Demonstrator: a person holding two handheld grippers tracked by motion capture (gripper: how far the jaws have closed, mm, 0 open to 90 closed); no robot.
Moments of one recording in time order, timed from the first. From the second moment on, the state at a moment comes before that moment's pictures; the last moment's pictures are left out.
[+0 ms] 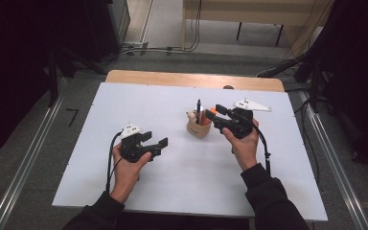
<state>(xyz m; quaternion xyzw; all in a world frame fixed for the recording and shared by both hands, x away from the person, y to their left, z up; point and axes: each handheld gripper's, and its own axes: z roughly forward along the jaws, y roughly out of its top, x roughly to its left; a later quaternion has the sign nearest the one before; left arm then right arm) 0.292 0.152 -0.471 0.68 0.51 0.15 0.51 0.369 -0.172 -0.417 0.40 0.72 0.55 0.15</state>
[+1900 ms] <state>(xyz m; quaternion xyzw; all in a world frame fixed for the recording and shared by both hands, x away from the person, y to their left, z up) 0.276 0.194 -0.472 0.66 0.54 0.17 0.50 0.325 -0.261 -0.454 0.48 0.71 0.49 0.17</state>
